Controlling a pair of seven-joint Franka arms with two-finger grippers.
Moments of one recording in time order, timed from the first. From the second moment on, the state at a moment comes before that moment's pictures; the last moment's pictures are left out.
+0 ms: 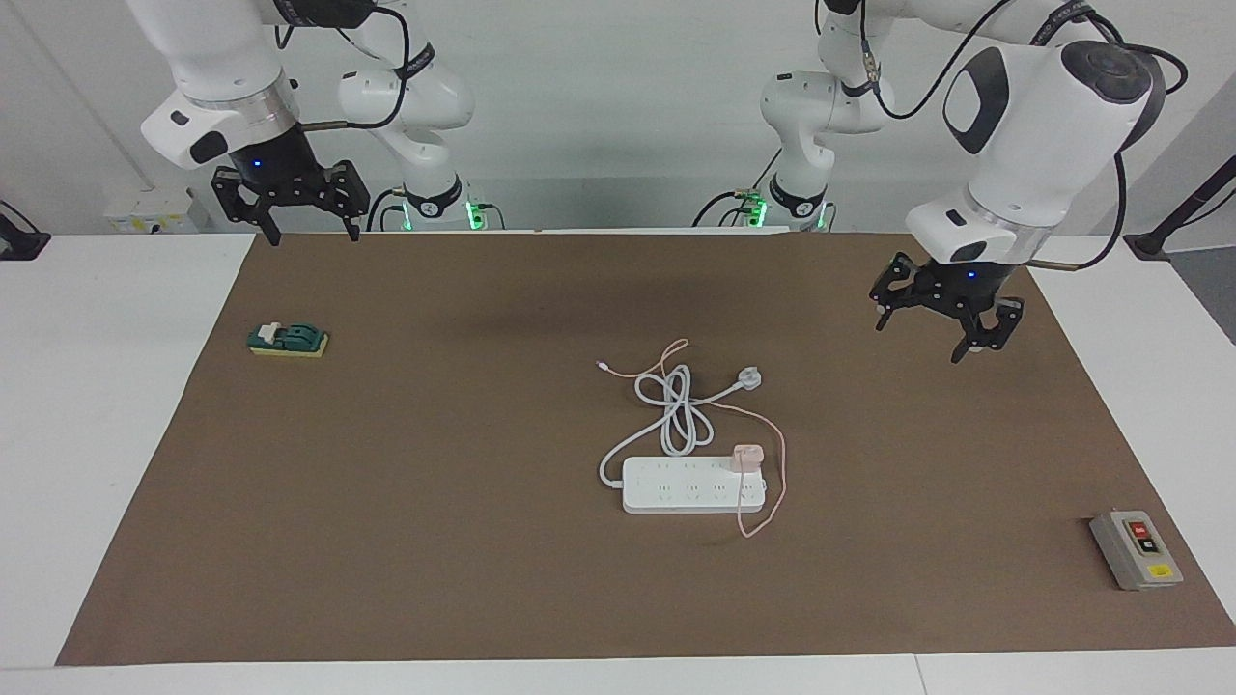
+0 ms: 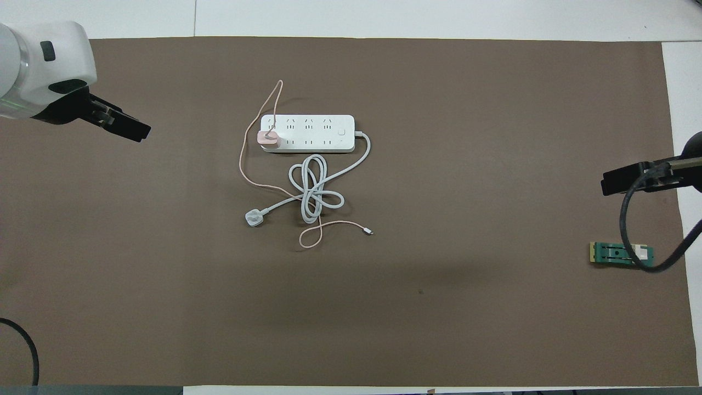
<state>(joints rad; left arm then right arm) -0.19 0.17 0.03 -1.46 -0.05 1.72 0.35 -0.05 -0.08 0.08 -1.61 -0.02 1.51 -0.05</state>
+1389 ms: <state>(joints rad) -0.09 0.09 0.03 -1.50 -0.04 1.47 -0.11 -0.05 -0.08 0.08 -1.61 -0.02 1.49 -0.05</state>
